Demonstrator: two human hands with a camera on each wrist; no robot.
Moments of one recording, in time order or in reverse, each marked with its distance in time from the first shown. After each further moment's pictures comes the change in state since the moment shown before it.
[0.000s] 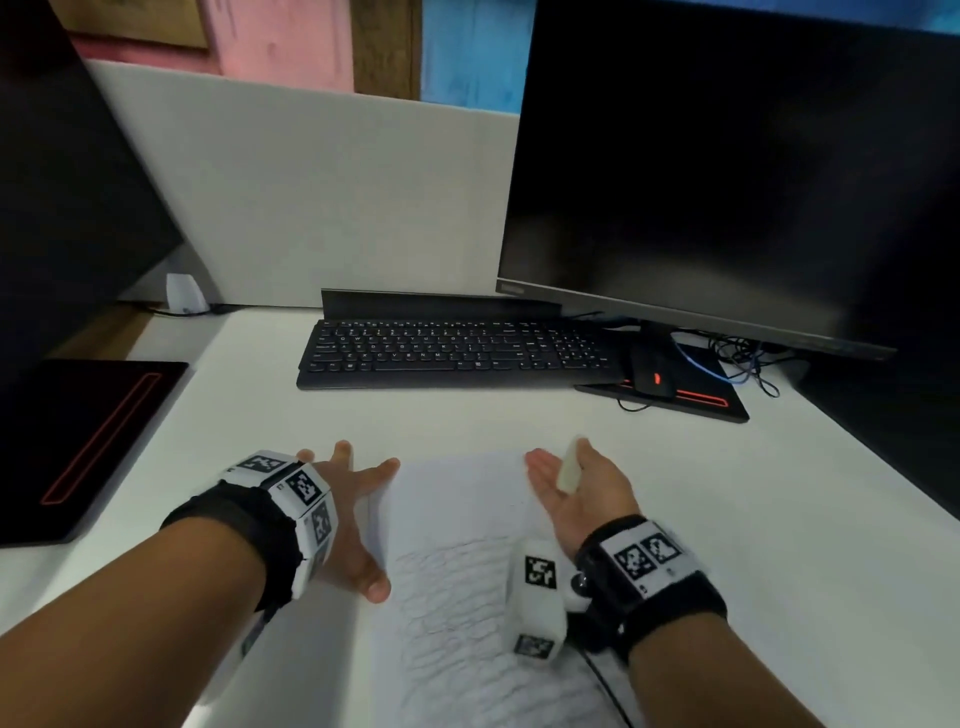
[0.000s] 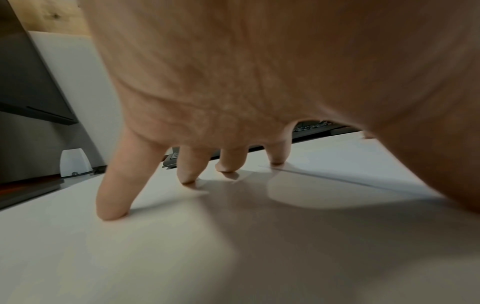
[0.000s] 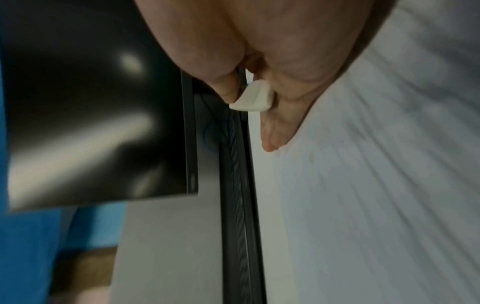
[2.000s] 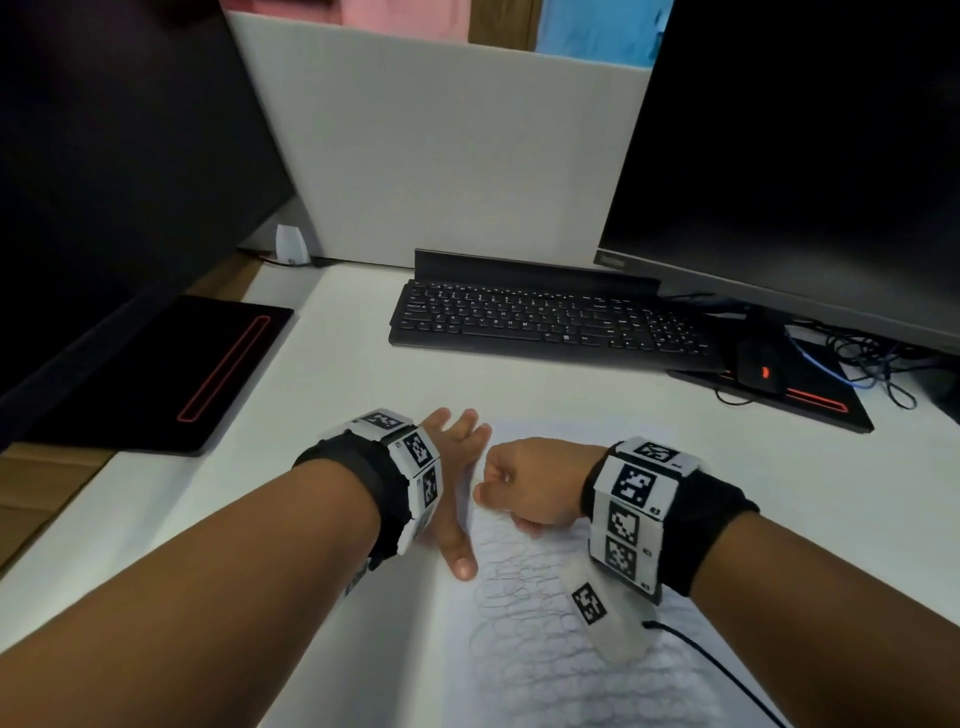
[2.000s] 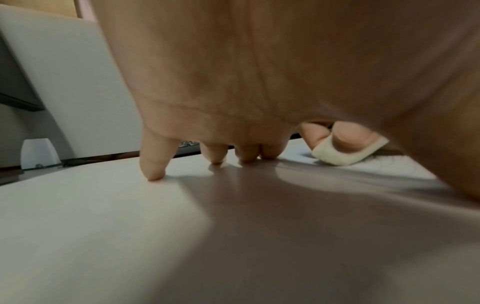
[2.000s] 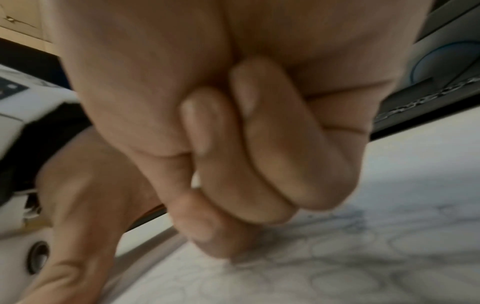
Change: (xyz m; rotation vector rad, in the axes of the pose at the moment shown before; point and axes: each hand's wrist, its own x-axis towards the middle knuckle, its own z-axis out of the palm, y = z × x) left_hand -0.015 0.015 -0.007 0.028 -0.041 0.176; right_hand -0.038 0.034 0.070 -2.141 -0.942 -0.291
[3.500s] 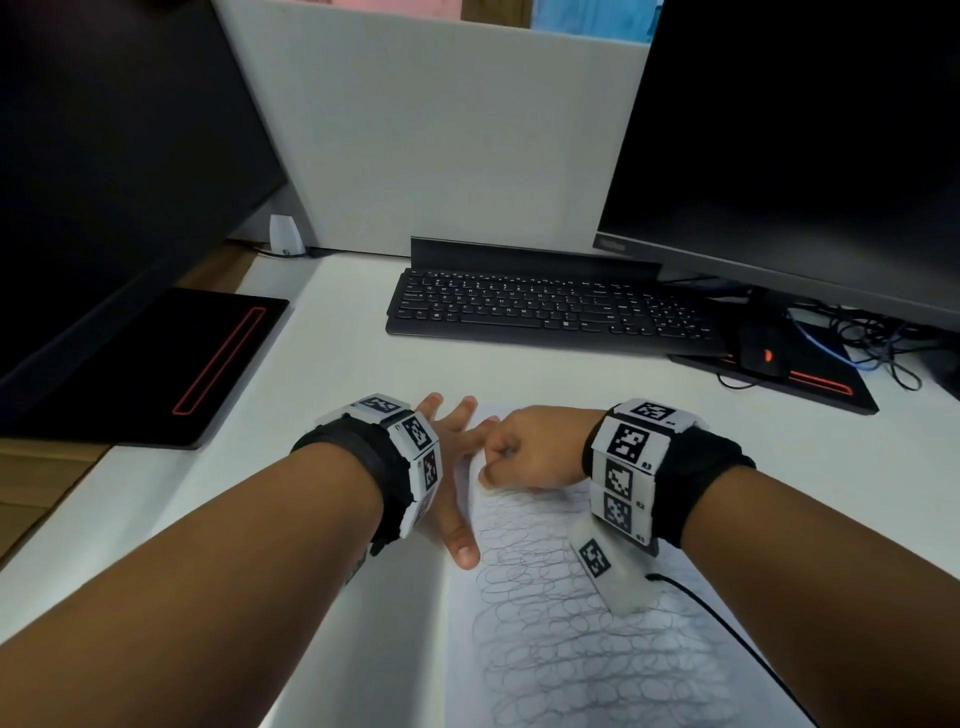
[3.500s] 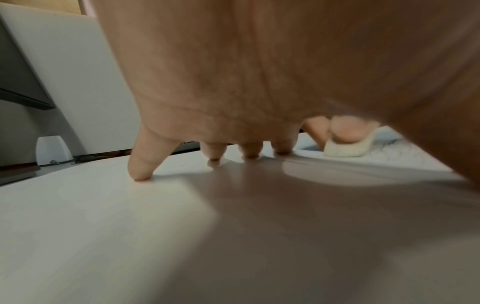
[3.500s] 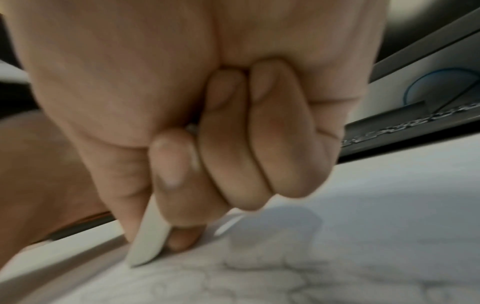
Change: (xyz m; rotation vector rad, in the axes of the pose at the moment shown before) left_hand 0.020 -0.012 0.009 -0.071 -0.009 0.024; right_hand 0.004 0.003 -0.013 -0.033 0.012 -0.123
